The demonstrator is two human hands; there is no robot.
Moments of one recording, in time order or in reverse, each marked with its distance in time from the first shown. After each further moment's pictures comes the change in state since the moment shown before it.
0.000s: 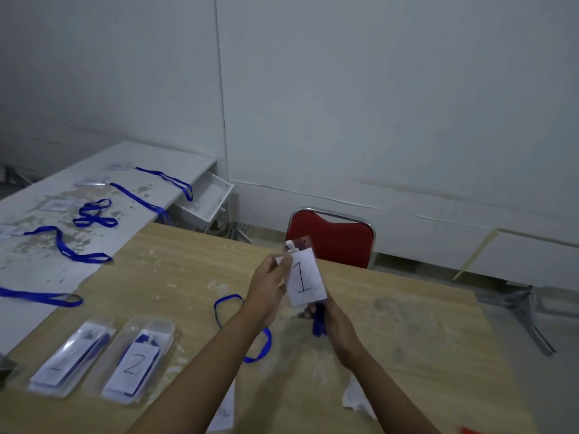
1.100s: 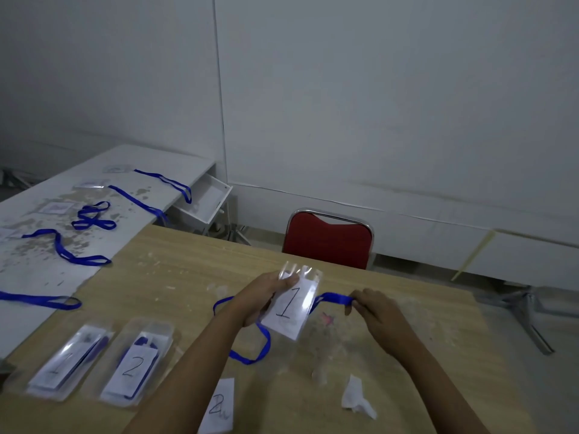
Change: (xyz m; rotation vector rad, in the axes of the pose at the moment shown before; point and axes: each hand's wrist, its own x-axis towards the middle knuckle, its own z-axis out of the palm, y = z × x) left_hand 0.006 0.008 -0.028 0.271 -0.337 -0.291; right_hand -0.025 -0.042 -0.084 -1.144 0.034 -0.387
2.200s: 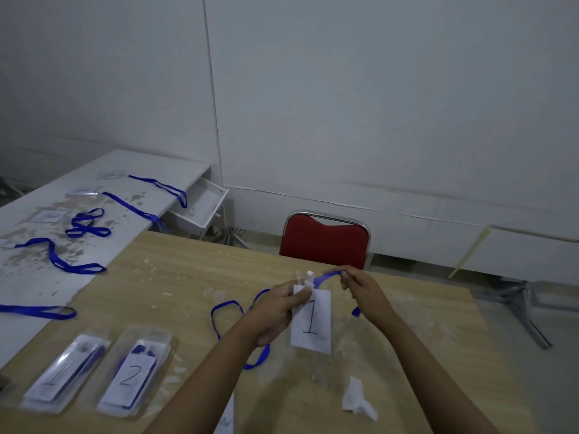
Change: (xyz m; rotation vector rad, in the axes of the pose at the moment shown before) left_hand -0.014 0.000 0.038 -0.178 -0.097 0.058; right_hand 0.051 -0.012 0.007 0.500 0.104 0.096
